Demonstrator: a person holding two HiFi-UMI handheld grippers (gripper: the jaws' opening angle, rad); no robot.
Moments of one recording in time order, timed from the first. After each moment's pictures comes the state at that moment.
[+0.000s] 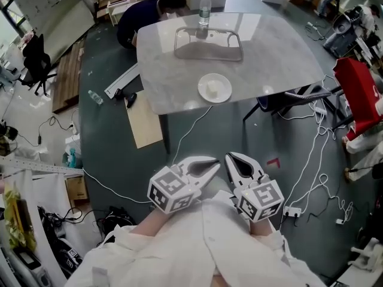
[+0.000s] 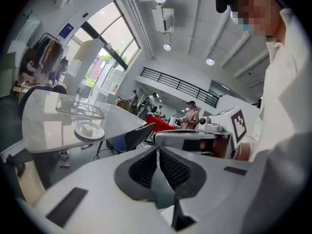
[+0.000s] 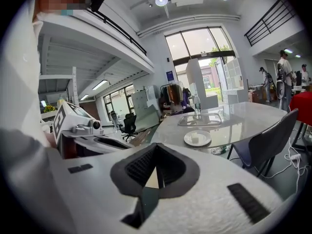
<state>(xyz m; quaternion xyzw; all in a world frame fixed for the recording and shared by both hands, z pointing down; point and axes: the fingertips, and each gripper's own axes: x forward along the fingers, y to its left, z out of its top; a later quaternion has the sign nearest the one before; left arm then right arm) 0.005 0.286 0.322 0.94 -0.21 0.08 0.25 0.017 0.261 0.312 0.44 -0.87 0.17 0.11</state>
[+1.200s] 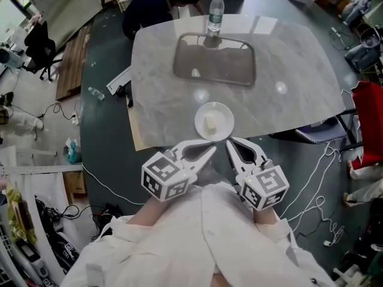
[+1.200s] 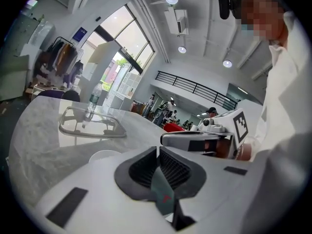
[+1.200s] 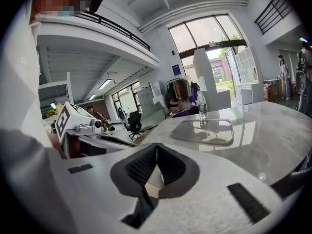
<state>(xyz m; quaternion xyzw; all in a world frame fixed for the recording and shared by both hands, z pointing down) 0.025 0.041 0.328 0.92 -0.29 0.07 0.27 0.046 0.021 0.317 0.38 -0.90 0.18 0.13</state>
